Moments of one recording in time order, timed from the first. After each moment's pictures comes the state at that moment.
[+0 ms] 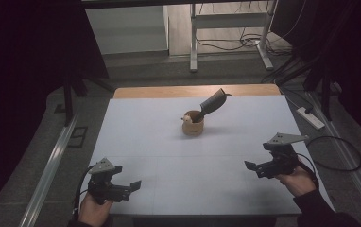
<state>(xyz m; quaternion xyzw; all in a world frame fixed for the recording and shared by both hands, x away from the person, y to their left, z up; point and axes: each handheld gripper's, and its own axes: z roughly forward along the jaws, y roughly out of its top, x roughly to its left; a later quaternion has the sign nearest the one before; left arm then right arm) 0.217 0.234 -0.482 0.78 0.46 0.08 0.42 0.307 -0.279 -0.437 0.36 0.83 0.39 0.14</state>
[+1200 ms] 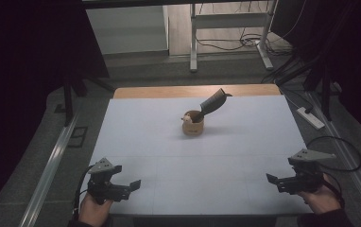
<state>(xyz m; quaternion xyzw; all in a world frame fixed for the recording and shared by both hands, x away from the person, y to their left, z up) 0.217 0.235 -0.482 0.78 0.46 0.08 0.42 0.267 -0.329 -0.446 0.43 0.82 0.34 0.18</state>
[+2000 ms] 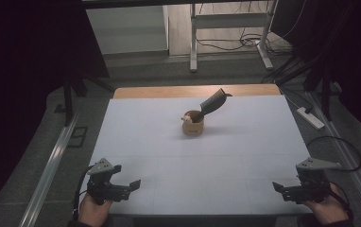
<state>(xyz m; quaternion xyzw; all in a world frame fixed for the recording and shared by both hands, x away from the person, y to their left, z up) 0.215 0.235 -0.481 0.77 0.46 0.09 0.42 0.247 -0.340 -0.453 0.45 0.82 0.30 0.18</state>
